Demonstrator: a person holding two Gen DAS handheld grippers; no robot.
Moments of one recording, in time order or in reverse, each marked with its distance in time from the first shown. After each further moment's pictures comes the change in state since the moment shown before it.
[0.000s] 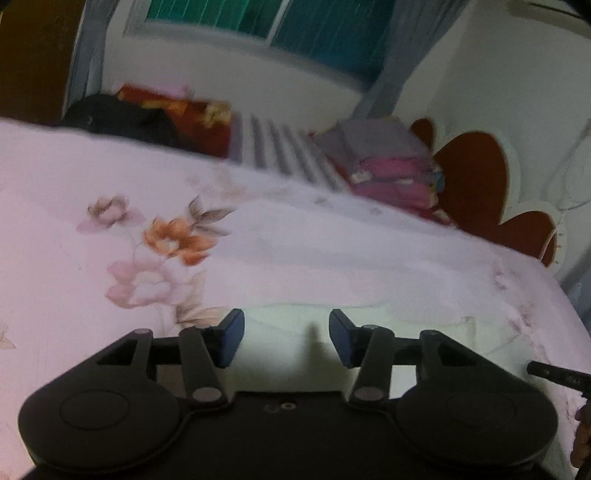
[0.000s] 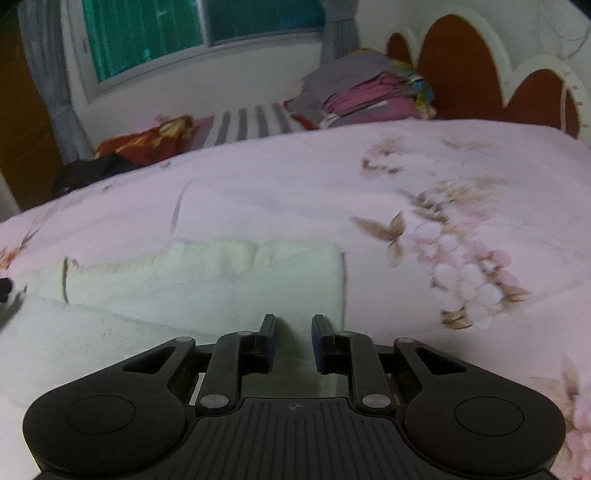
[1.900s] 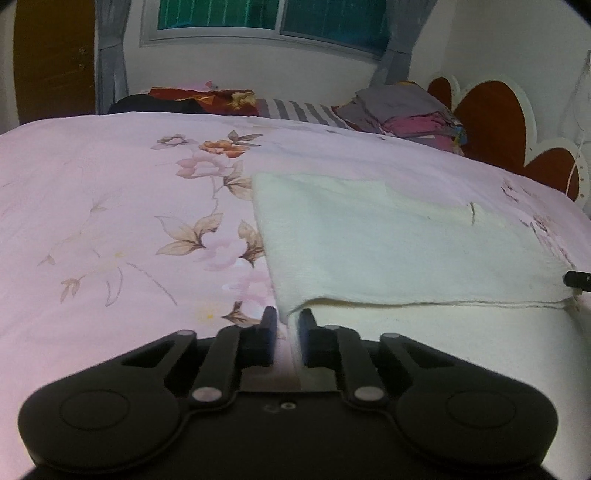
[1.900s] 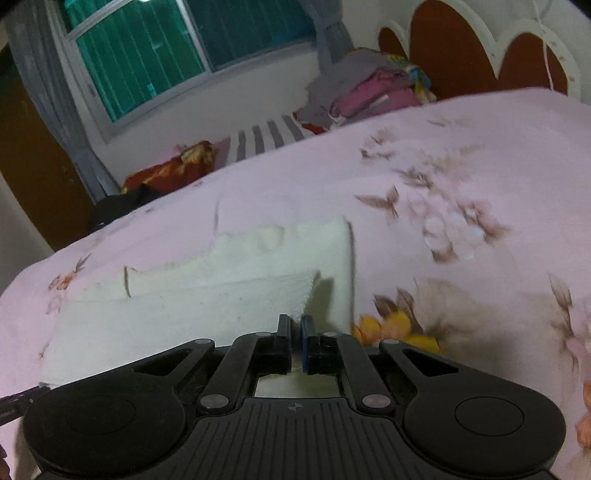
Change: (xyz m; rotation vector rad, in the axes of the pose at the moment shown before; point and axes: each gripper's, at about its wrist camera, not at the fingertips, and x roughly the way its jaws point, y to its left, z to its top) left arm -0.085 -0.024 -0.103 0.103 0.070 0.204; right arm -0.056 -0.011 -0.035 0.157 -0.012 0.137
